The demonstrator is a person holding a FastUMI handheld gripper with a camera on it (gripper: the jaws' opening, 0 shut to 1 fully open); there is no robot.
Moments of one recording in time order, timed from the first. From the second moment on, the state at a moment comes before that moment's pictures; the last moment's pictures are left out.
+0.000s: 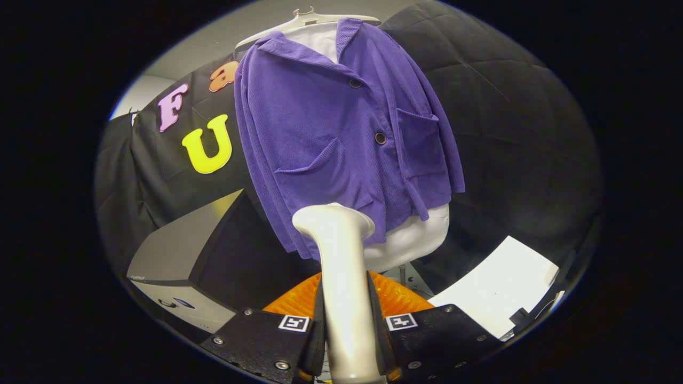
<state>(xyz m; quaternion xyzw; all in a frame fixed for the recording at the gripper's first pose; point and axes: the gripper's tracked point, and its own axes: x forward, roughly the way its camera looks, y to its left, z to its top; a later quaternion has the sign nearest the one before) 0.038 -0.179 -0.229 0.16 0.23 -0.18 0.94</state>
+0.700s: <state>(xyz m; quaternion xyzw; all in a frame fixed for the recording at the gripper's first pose) -0.010 -0.179 -0.114 0.12 0.15 -0.15 0.97</state>
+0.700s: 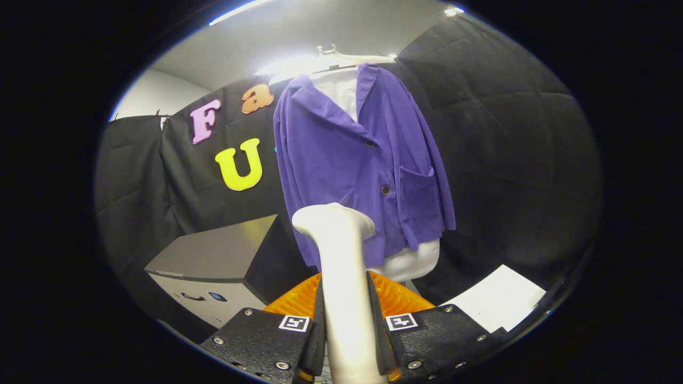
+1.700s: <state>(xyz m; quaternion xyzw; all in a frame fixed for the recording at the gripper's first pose) 0.079 -0.281 0.028 0.08 0.00 -0.29 0.95</state>
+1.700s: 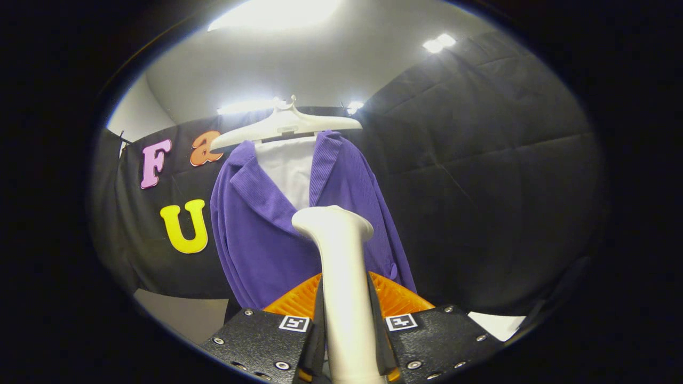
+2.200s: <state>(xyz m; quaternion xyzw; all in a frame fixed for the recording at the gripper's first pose) 0.126 -0.329 0.080 0.06 -0.04 -0.28 0.96</state>
